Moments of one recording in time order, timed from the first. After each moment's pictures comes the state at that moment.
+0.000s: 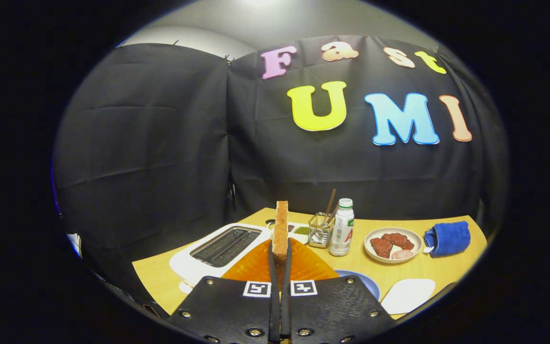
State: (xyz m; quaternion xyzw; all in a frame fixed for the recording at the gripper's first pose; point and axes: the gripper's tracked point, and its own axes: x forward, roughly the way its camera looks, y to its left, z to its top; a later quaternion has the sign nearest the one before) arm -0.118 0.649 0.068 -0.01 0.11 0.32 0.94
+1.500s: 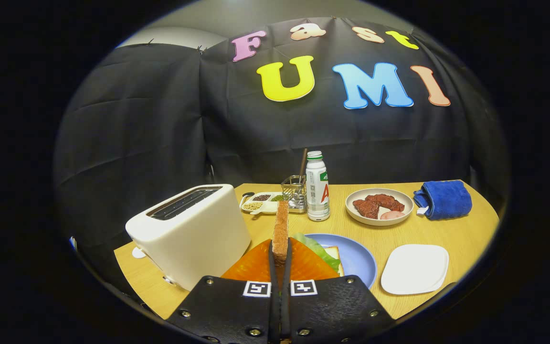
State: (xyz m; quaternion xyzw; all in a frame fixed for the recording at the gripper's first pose) arm -0.104 0.622 -0.029 0.02 0.17 0.29 0.94
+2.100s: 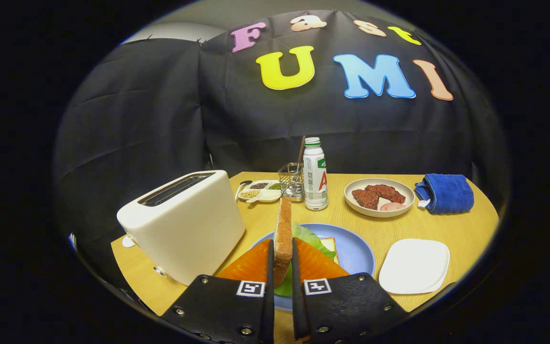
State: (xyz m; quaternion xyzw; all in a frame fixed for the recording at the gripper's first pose) arm -0.093 0.607 -0.049 -0.01 0.19 0.28 0.94
